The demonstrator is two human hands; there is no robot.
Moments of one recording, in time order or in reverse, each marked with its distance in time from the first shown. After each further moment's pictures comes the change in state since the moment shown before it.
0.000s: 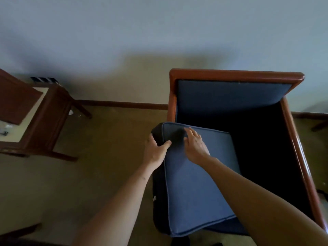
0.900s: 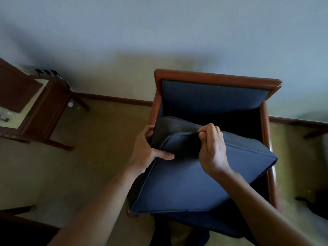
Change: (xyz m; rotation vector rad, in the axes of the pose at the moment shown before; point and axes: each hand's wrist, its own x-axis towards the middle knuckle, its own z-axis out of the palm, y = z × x) left_hand -0.117 0.081 0.052 -0.263 -0.153 0.301; right_hand -0.100 0.048 -0.154 0.195 0.523 -0.442
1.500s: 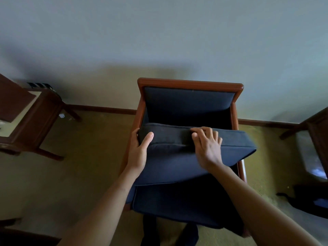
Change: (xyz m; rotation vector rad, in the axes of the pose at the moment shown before) left_hand -0.054 -0.005 0.071 -0.039 0.262 0.101; right_hand -0.040 0.064 -0.070 -0.292 -0.151 0.149
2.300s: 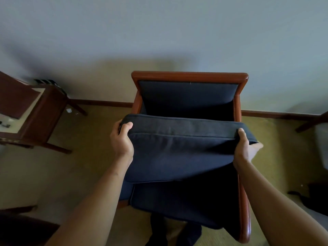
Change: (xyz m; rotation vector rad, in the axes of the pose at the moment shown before) left_hand 0.049 0.002 0.036 -0.155 0.423 0.075; right_hand 0.041 0.154 -0.013 0.882 0.485 1.015
